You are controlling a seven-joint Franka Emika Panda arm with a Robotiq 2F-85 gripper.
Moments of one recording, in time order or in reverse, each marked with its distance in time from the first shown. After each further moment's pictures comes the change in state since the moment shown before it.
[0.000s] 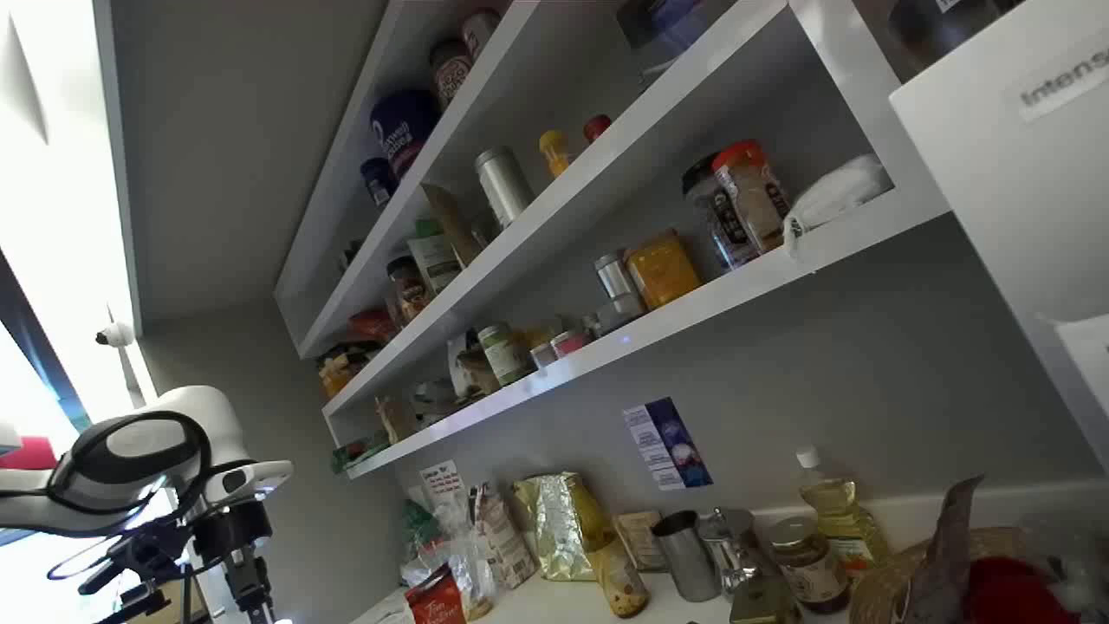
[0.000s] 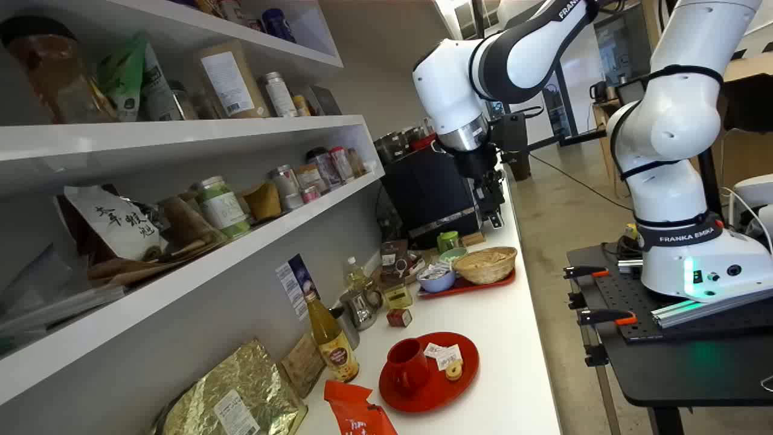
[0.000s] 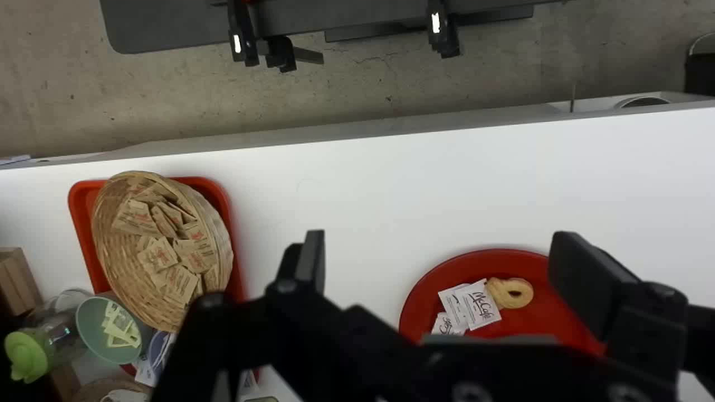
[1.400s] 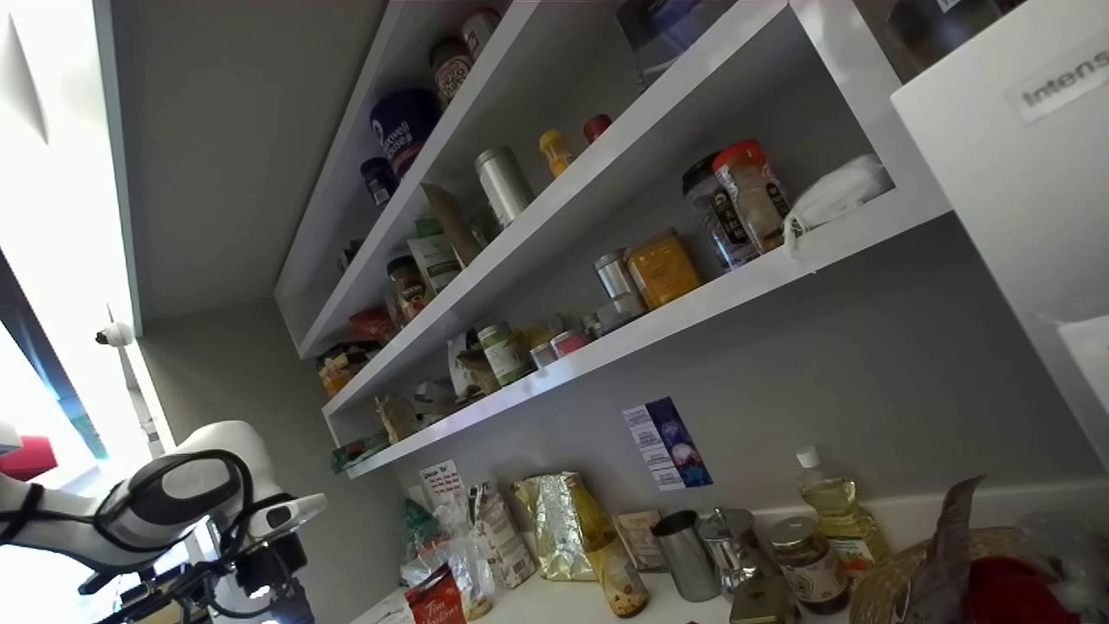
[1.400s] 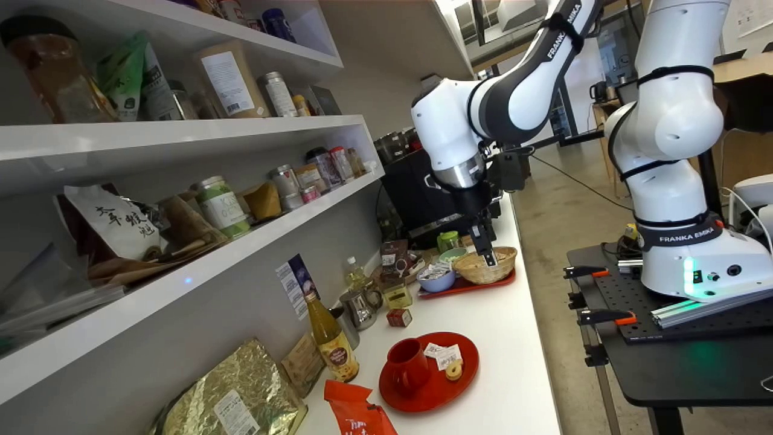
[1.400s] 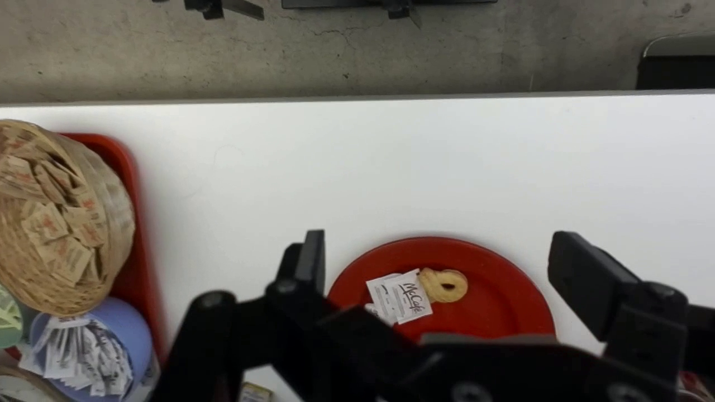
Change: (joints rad) arm 0.050 0.202 0.001 -0.027 -0.009 0.272 0.000
